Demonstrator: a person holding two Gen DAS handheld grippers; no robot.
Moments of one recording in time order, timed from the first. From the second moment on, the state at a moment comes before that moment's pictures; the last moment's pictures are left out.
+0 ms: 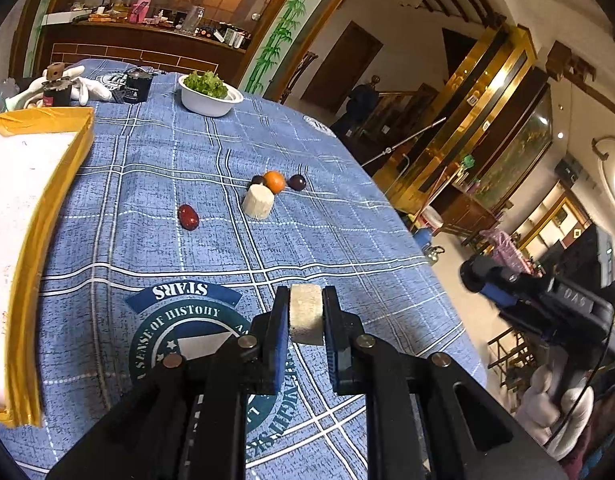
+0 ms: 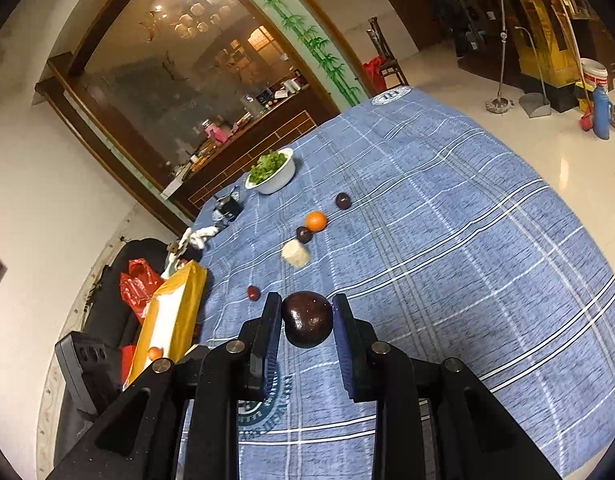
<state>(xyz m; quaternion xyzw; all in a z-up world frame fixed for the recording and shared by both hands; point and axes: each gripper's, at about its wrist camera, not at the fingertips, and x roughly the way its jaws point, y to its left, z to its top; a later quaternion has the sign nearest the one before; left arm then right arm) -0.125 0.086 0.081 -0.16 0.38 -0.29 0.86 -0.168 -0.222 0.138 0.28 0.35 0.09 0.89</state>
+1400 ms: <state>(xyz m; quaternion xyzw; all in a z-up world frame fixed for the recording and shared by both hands) -0.101 0.336 0.049 -0.25 0.37 -0.01 0.90 -0.108 0.145 0.076 -0.02 0.42 0.34 0.84</state>
